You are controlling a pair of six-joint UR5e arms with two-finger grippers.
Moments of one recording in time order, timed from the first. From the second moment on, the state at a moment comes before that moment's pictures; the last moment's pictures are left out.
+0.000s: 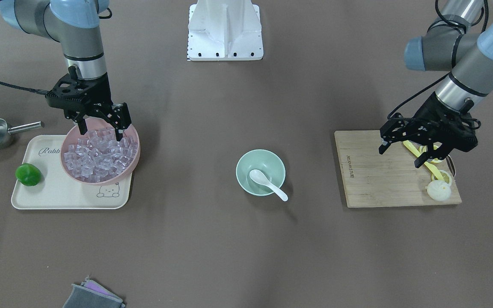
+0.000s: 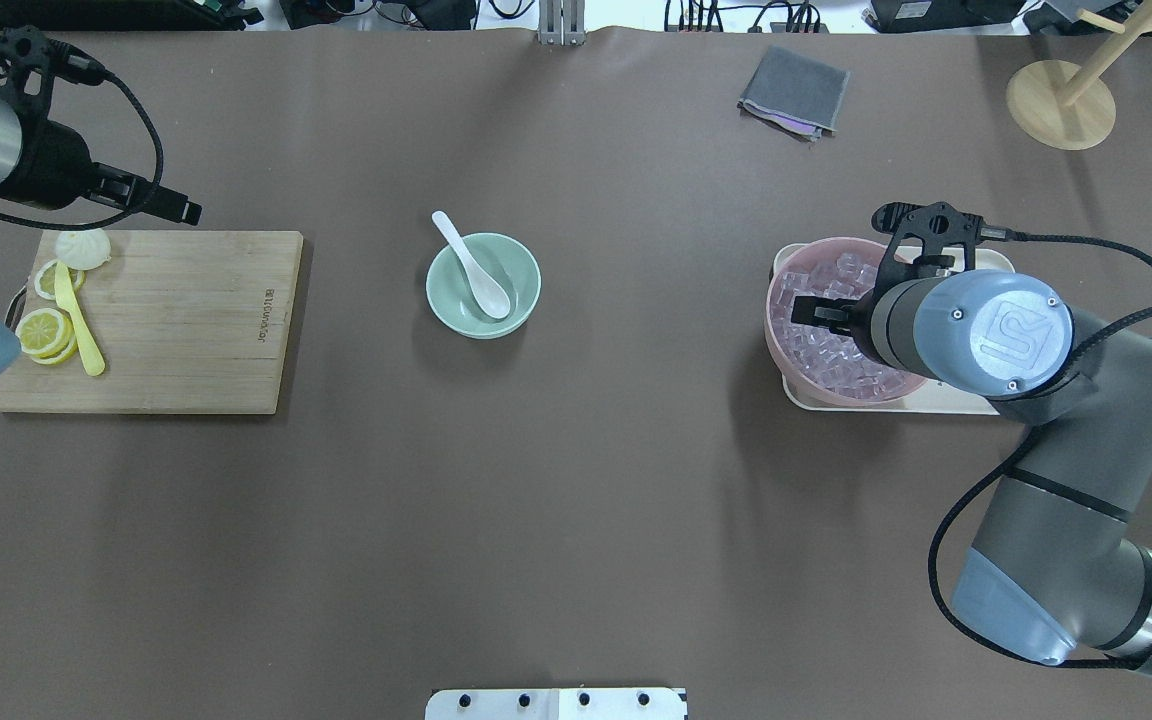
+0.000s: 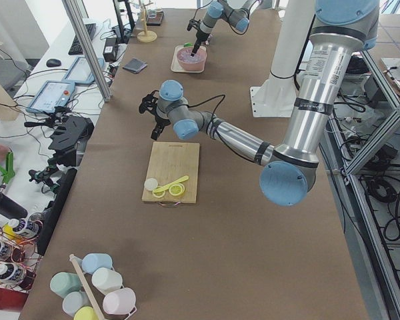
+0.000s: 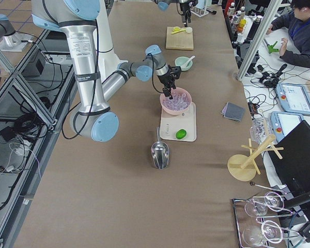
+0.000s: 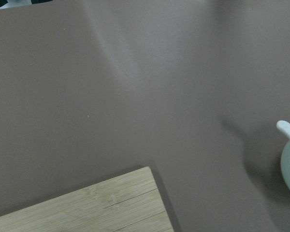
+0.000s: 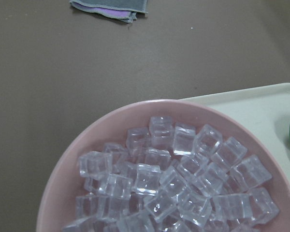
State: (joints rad) left arm -1.03 -1.81 -1.72 -2.15 -2.14 -0.63; right arm 0.57 -1.36 2.00 -1.48 1.49 1.38
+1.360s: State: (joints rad) left arm -1.03 -1.79 -1.72 -2.15 -2.14 -0.63; right arm 0.48 -1.34 1.93 -1.50 1.40 1.40
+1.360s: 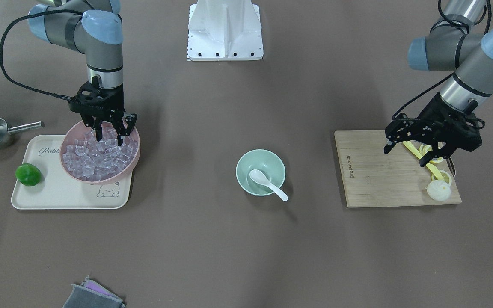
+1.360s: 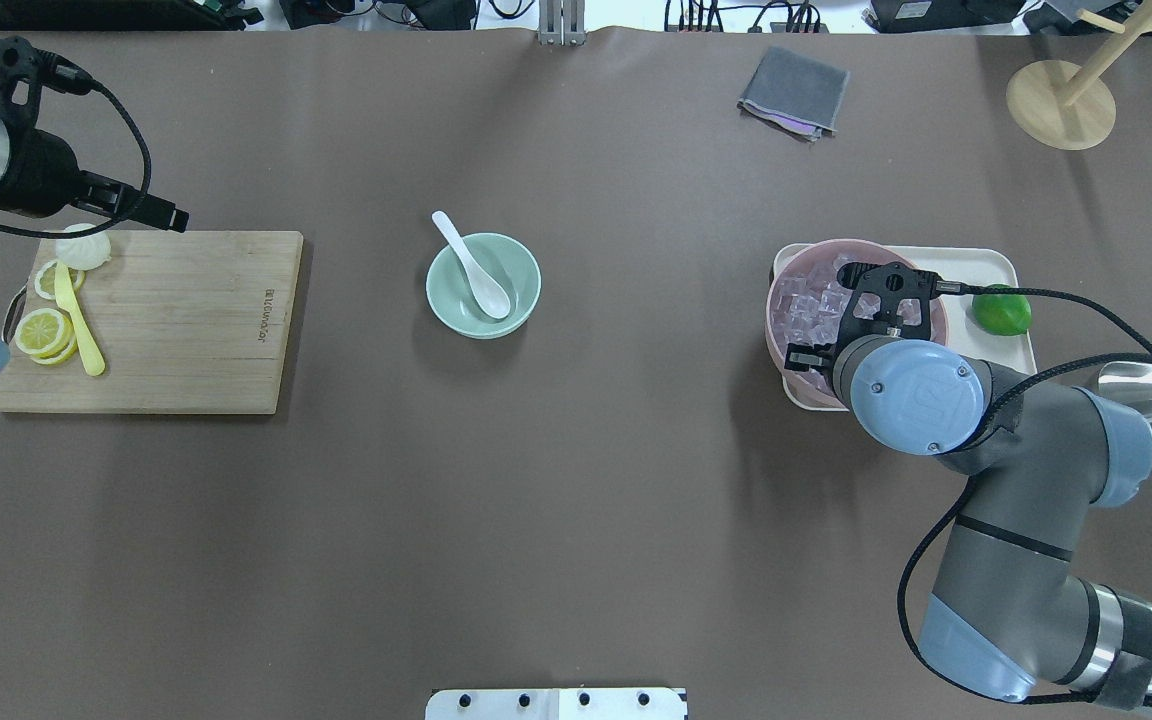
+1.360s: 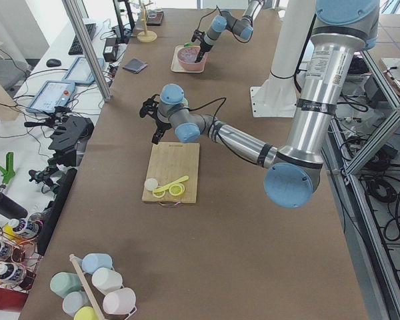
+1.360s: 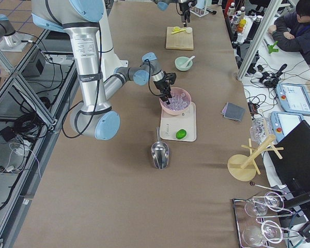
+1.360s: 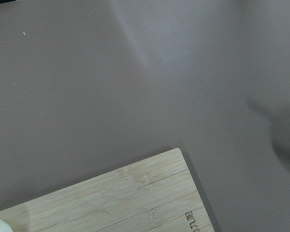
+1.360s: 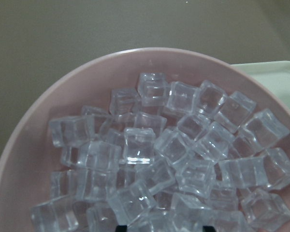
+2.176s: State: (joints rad) left arm -1.04 -1.80 -1.72 -2.12 -2.15 -0.63; right arm 0.53 -1.27 1.98 -1.59 1.41 1.35
